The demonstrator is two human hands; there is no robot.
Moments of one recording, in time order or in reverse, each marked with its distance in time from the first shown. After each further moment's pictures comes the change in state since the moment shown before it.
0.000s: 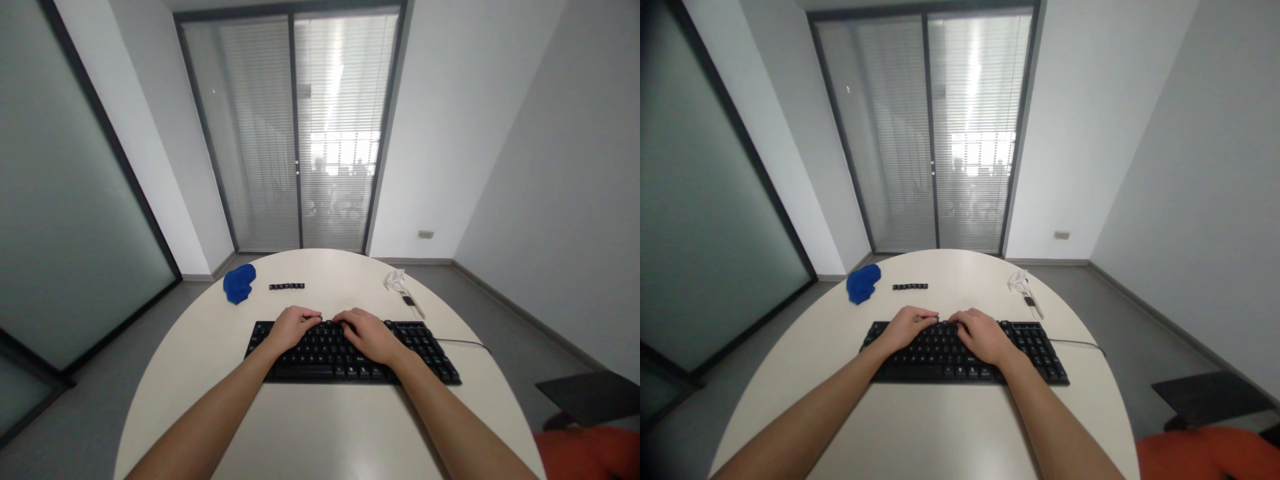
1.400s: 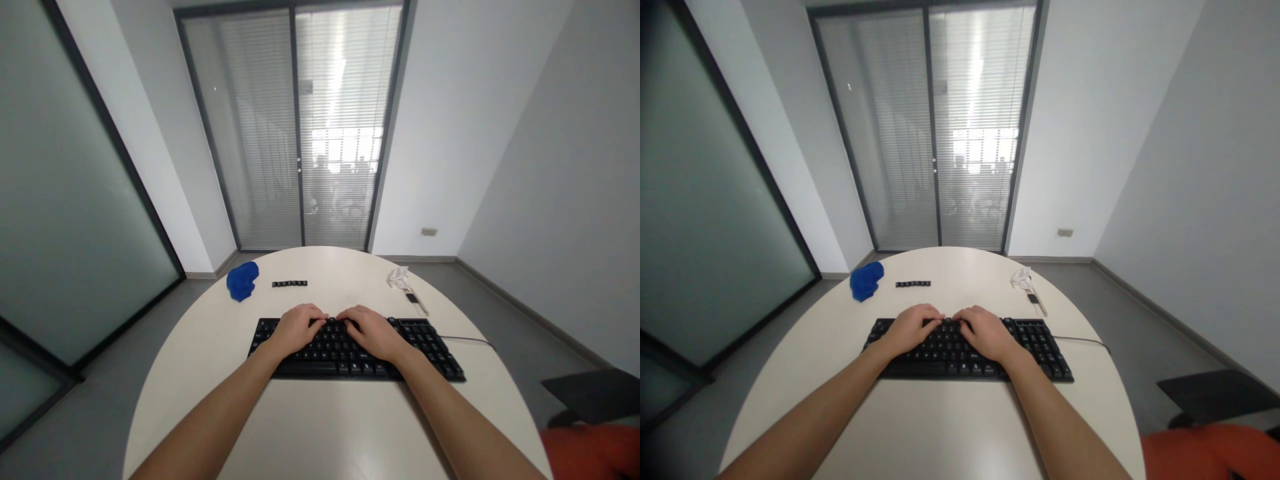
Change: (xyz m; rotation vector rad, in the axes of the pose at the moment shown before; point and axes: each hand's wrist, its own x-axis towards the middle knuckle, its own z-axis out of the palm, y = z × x) left_hand -0.012 0.019 -0.004 0.297 -0.025 0.207; right_hand 0.002 -0.003 0.000 0.022 -0.003 -0.007
